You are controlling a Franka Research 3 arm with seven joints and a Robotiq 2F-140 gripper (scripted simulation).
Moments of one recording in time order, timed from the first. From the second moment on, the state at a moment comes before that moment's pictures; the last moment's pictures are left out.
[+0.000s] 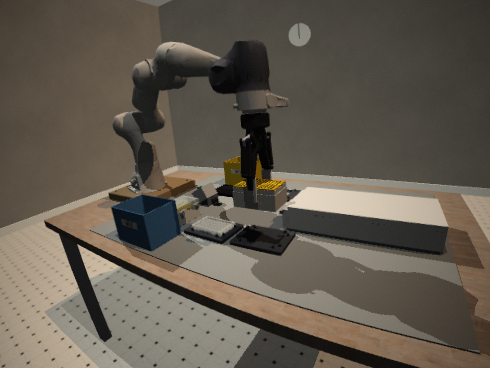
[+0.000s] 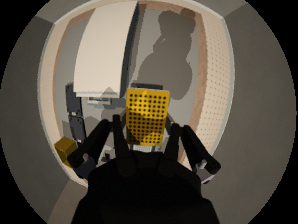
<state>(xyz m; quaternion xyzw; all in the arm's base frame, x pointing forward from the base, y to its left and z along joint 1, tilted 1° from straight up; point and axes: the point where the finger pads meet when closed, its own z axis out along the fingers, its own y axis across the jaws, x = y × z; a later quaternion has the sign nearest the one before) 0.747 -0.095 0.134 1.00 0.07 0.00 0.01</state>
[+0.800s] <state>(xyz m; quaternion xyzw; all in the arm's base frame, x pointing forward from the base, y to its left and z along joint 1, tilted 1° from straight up) 0.746 -0.095 0.150 1.00 0.07 0.00 0.00</state>
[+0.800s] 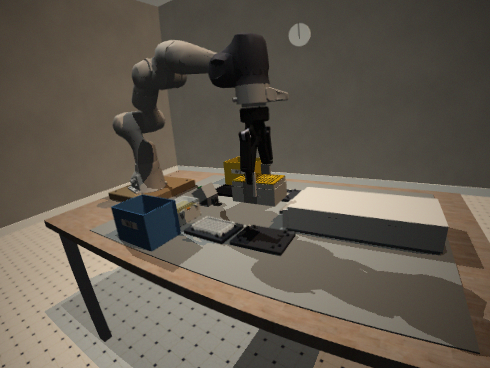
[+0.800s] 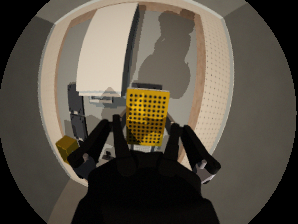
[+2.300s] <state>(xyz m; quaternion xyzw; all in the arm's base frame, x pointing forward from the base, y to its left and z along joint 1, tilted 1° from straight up) 0.723 -0.098 0.149 1.00 0.07 -0.01 0.00</state>
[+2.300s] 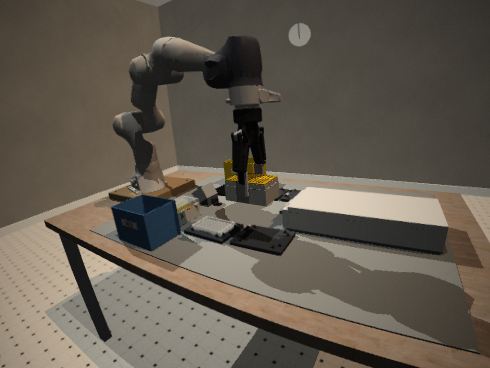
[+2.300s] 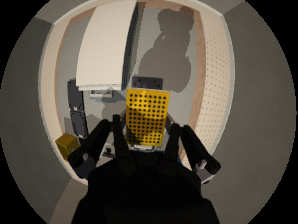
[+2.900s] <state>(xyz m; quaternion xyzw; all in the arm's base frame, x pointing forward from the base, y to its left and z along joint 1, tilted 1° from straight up) 0.685 -0.120 0.150 1.00 0.06 -0.01 0.00</state>
